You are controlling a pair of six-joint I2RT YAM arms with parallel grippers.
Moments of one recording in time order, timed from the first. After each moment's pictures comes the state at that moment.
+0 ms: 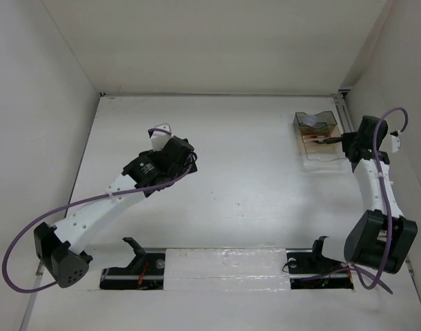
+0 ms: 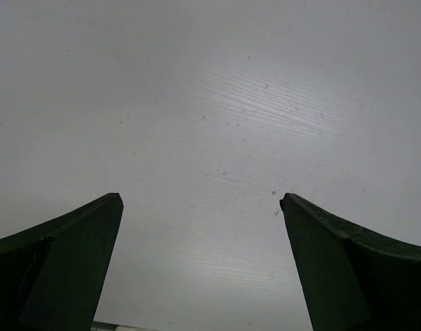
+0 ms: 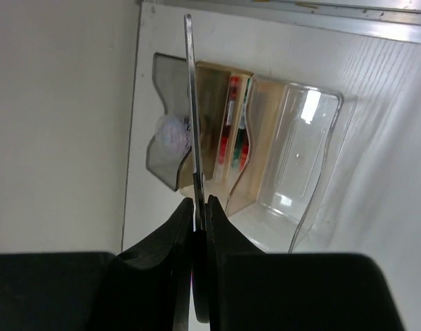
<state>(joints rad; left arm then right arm) -0.77 1.16 1.14 -0.91 -0.60 -0.88 -0.29 1.25 0.98 -0.30 0.19 1.16</state>
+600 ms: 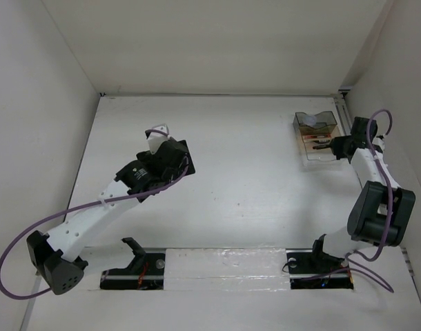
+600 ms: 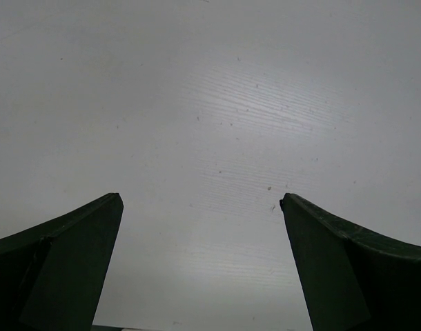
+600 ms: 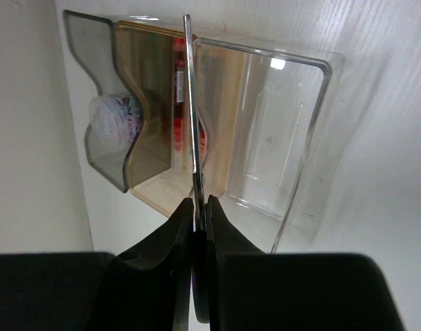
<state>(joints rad) -0.77 1.10 1.11 -0.87 -0.57 -0.82 -0.31 1.48 1.03 -0.33 0.09 1.19</state>
